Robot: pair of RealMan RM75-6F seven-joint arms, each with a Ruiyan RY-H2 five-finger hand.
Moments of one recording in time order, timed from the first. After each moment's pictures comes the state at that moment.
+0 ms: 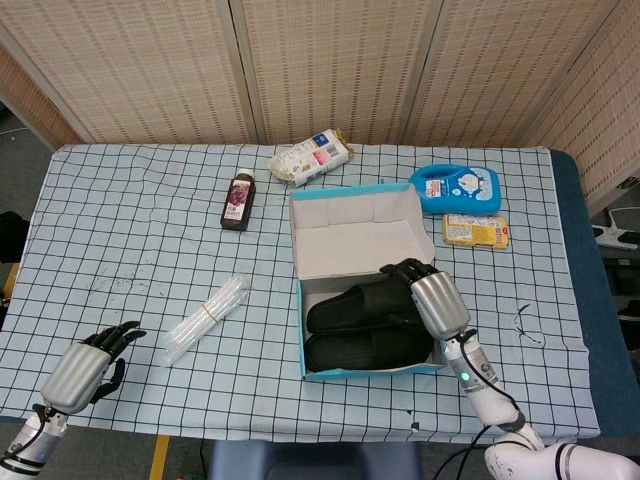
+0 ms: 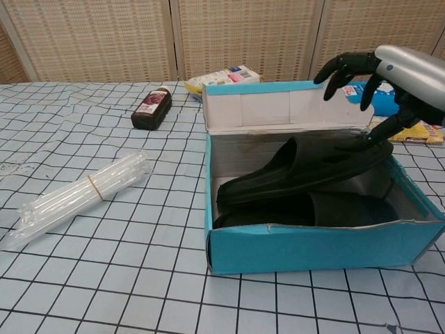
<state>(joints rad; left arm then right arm) -0.22 -1.24 0.10 -1.37 1.73 1.45 -0.10 0.48 -1.52 0.14 -1.52 -1.49 1.33 -0.16</state>
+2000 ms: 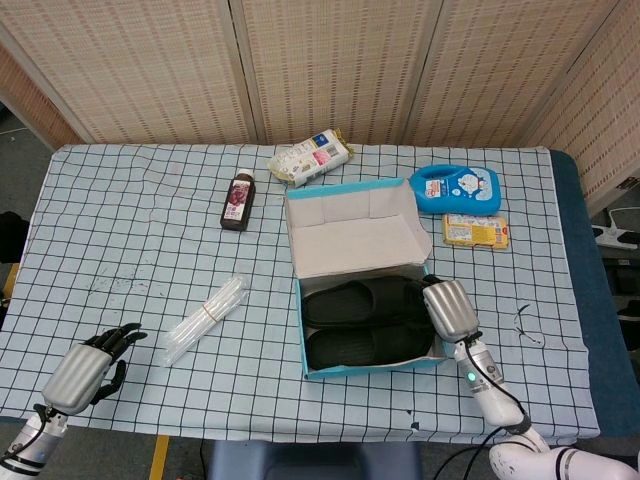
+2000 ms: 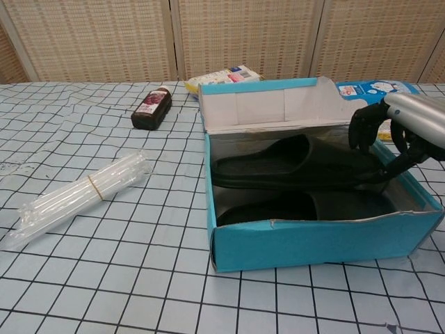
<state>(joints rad) -0.22 -1.24 0.10 -1.37 1.72 1.43 -0.10 0.44 -1.54 0.12 -1.43 -1.44 1.25 -0.14</state>
